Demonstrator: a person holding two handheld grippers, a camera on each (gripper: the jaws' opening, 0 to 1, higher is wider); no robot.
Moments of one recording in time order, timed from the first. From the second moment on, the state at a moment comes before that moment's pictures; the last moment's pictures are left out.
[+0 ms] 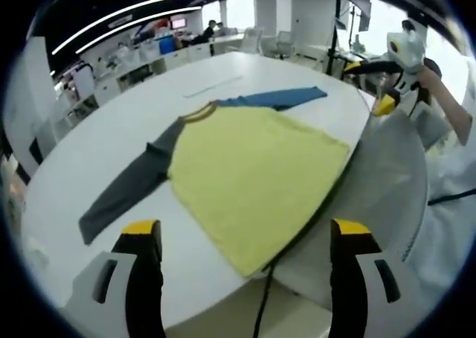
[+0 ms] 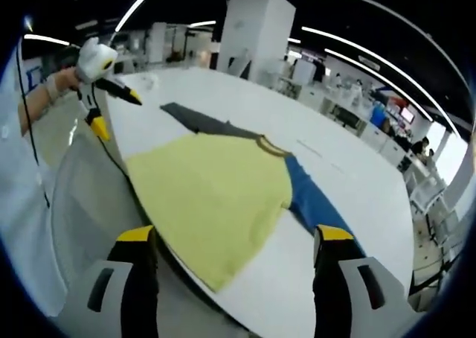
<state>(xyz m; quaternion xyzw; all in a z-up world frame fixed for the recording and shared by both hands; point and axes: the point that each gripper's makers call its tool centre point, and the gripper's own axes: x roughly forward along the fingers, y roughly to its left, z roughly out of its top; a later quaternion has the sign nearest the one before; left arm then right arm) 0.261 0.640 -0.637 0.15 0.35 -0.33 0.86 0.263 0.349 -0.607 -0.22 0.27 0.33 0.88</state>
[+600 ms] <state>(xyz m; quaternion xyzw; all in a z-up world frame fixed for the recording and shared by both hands) 0.270 0.622 -0.636 0.14 0.34 -0.34 0.87 0.274 0.335 -0.607 -0.21 0.27 0.33 0.88</state>
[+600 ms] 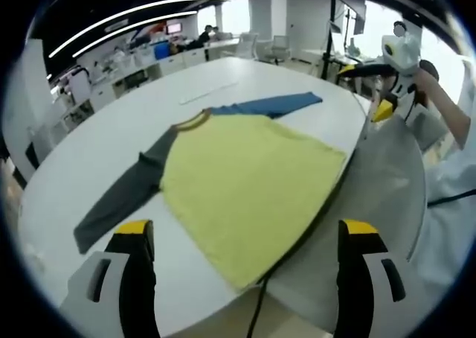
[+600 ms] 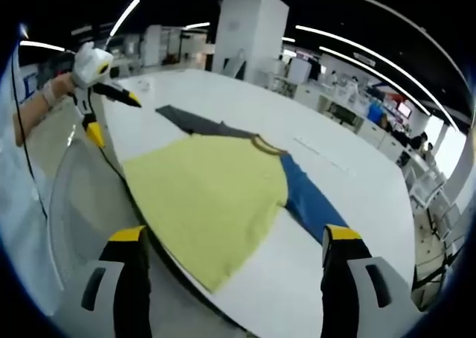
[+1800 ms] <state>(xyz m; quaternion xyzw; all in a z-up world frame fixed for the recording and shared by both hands) 0.280 0.622 -0.620 0.16 0.33 -0.29 0.88 0.297 0.323 -0.611 -0.19 0.25 0.39 0.87</state>
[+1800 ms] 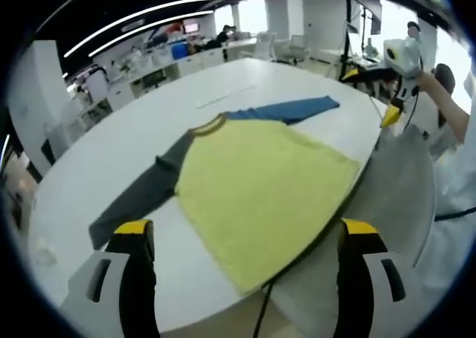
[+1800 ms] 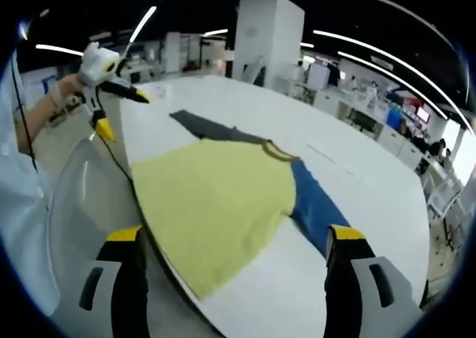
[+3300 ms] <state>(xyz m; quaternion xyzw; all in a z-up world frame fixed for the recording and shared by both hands) 0.280 0.608 -0.610 0.15 0.33 -0.28 0.89 0.352 0.228 -0.644 -0.14 0.30 0.30 0.89</state>
